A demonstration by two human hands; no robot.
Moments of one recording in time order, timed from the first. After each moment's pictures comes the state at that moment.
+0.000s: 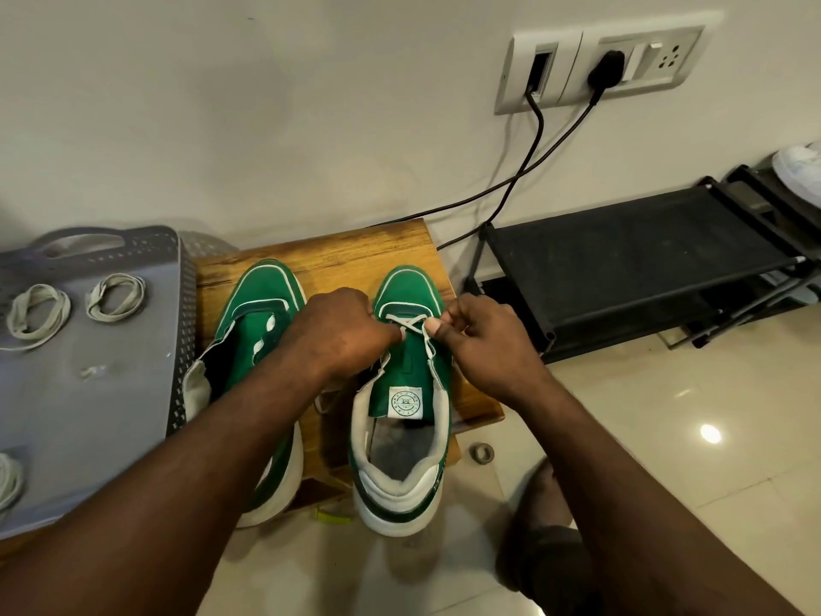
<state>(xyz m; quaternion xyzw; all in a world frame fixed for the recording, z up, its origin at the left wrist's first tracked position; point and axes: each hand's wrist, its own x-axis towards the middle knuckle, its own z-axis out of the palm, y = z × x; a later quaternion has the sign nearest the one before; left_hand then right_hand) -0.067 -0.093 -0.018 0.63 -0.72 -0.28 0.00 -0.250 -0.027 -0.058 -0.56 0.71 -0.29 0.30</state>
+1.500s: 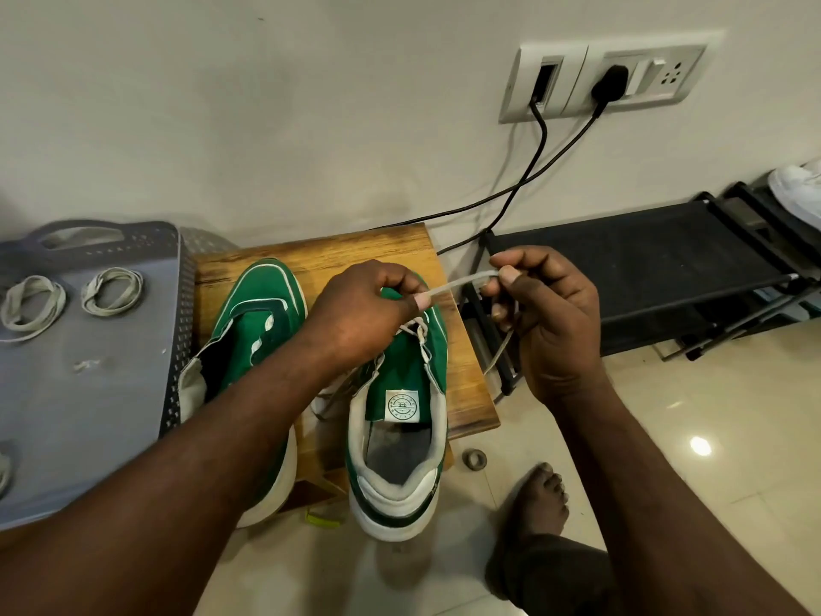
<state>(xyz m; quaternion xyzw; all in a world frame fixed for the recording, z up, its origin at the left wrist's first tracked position) -0.079 -0.083 0.002 0.52 -0.69 -0.45 0.24 -0.275 -0.021 -0.023 -0.41 0.43 -0.68 0.44</state>
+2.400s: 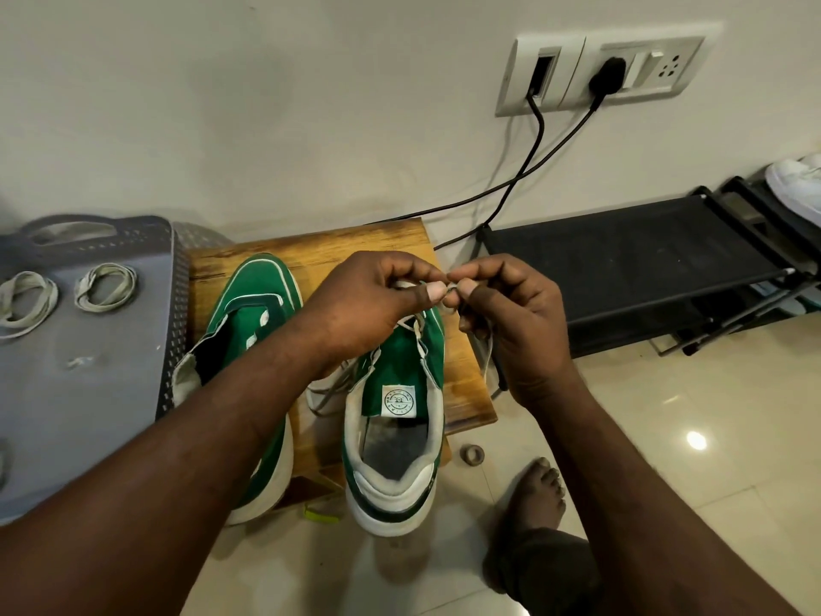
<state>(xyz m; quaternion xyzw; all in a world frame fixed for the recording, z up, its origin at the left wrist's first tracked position) -0.080 -0.085 0.009 0.45 -0.69 -0.52 0.23 -0.261 -0.022 -0.033 -0.46 0.47 -0.62 0.43</state>
